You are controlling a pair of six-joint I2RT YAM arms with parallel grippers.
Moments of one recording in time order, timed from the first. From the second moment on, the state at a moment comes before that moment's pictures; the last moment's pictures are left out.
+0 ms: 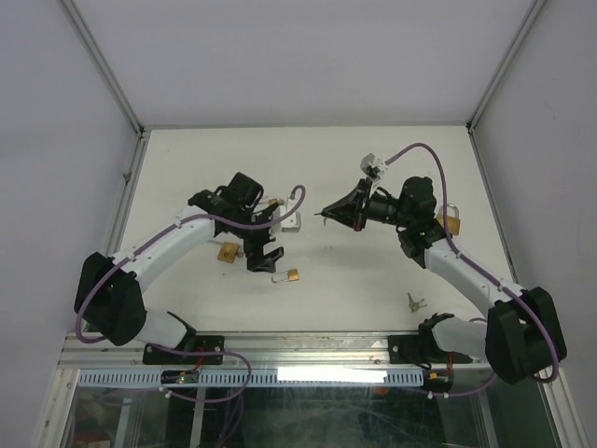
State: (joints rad) left arm -0.57 1.45 1.21 -0.90 0.59 0.72; right arm 0.43 1.21 0.69 0.51 -0.90 0.30
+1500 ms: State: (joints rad) left arm -0.84 1.67 0.96 -0.39 0.19 0.38; right arm 0.40 0.89 0.60 -0.07 -0.49 0.31
